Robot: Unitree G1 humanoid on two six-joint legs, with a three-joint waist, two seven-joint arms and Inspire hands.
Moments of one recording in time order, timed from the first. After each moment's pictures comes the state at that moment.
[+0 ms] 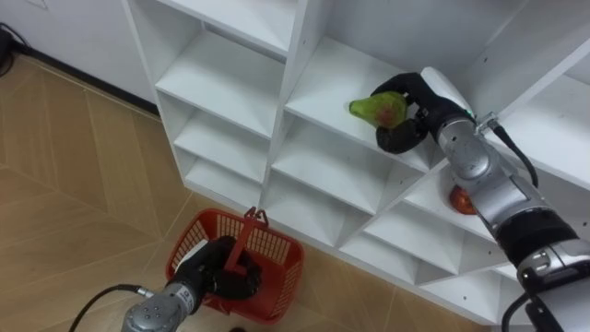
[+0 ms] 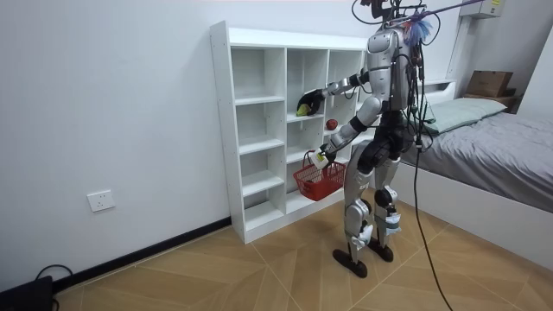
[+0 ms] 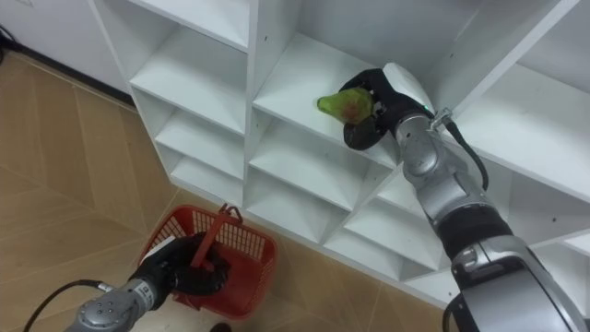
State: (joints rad) left arm -0.04 0.25 -0.21 0.67 -0.03 0.01 -0.21; right arm -0.65 -0.40 0.33 0.86 -0.33 -0.05 -0.06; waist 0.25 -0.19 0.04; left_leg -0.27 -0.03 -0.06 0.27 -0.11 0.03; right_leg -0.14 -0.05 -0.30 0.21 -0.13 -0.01
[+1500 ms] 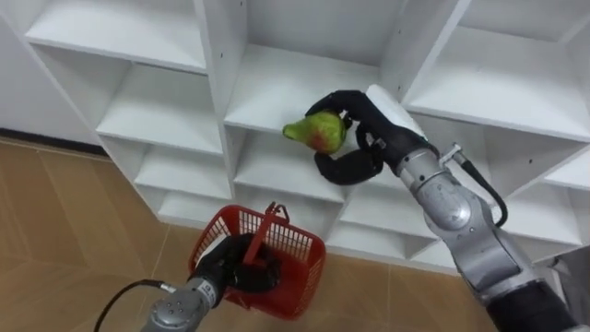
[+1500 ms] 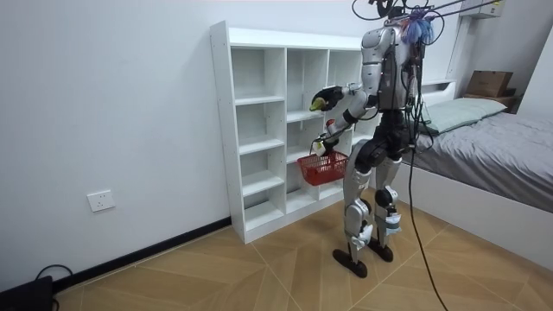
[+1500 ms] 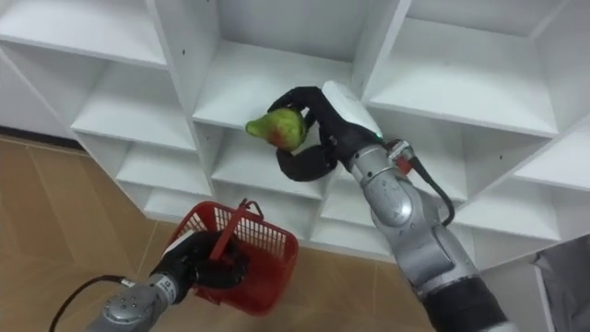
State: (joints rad) left arm -0.07 0.18 -0.24 0.70 -0.05 -0.01 -0.16; right arm -0.26 -0.34 0.31 0.22 -0.36 -0.07 0.08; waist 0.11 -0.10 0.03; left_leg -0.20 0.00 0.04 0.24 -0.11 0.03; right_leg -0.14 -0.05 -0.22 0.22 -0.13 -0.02
